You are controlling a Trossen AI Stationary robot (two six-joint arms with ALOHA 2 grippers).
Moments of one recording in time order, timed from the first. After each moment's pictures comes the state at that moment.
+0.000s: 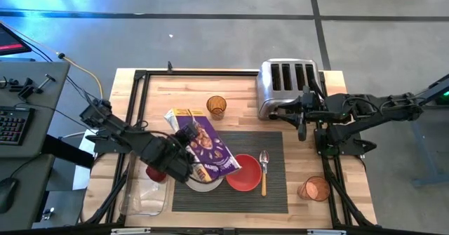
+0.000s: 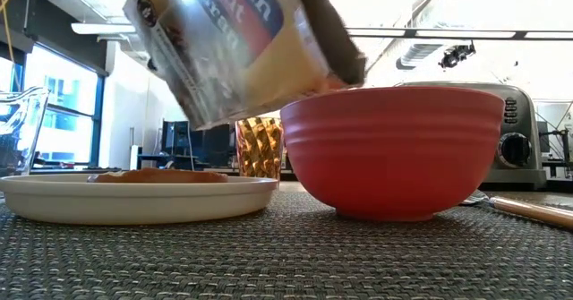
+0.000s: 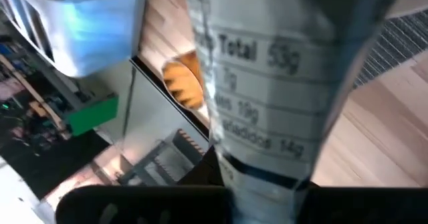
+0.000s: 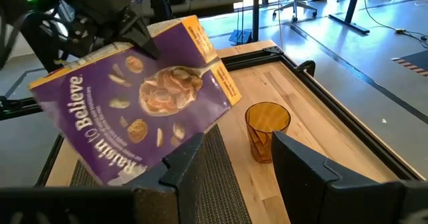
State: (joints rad) left arm -0.55 1.66 1.64 -1.57 -0.77 0.39; right arm 0.21 0.79 0.98 -0.53 0.37 0.23
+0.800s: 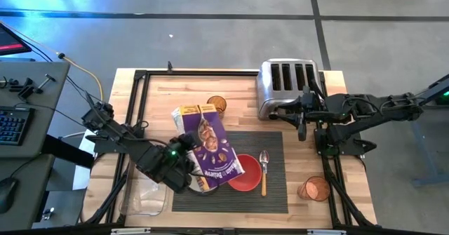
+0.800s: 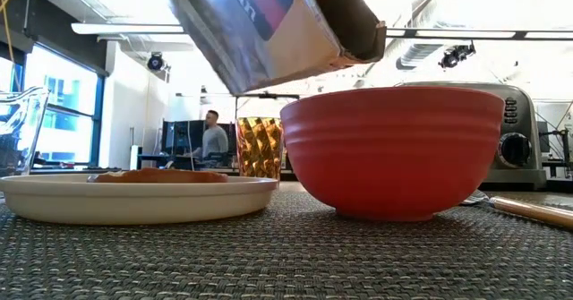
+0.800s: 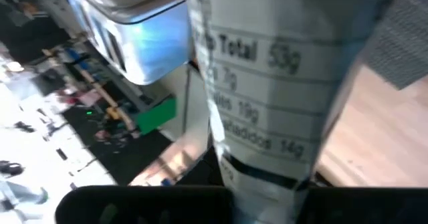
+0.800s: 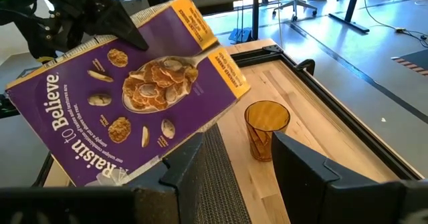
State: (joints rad) left arm -0.61 1.70 1.70 -1.57 -0.96 0.51; right arm 0.21 0.78 0.98 -0.53 0.37 0.23
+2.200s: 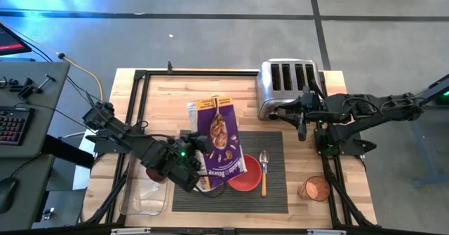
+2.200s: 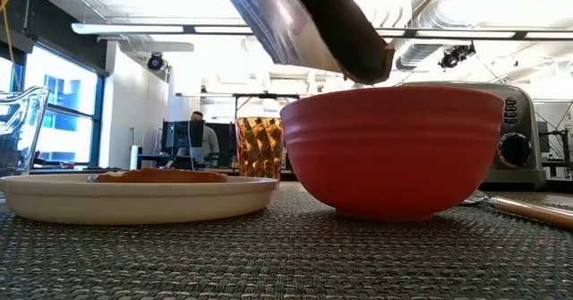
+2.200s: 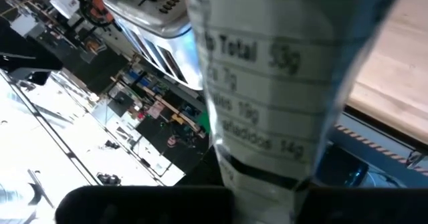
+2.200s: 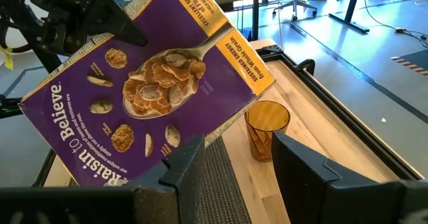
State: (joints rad) left arm -0.56 1.71 1.70 -1.32 -1.11 1.05; right arm 0.21 0.78 0.98 -0.53 0.37 0.23
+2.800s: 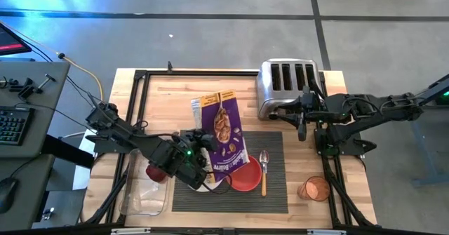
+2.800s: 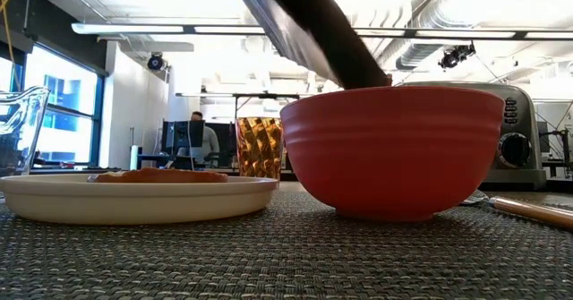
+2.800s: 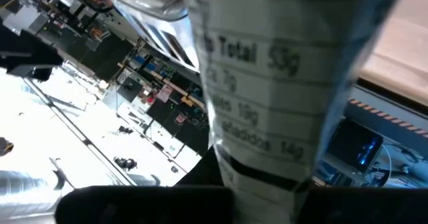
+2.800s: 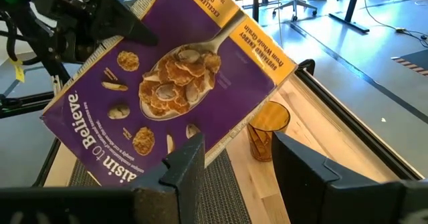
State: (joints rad) left arm -0.53 1.74 1.70 -1.27 -1.19 1.15; right arm 0.21 0.79 0.98 -0.53 0.37 0.23
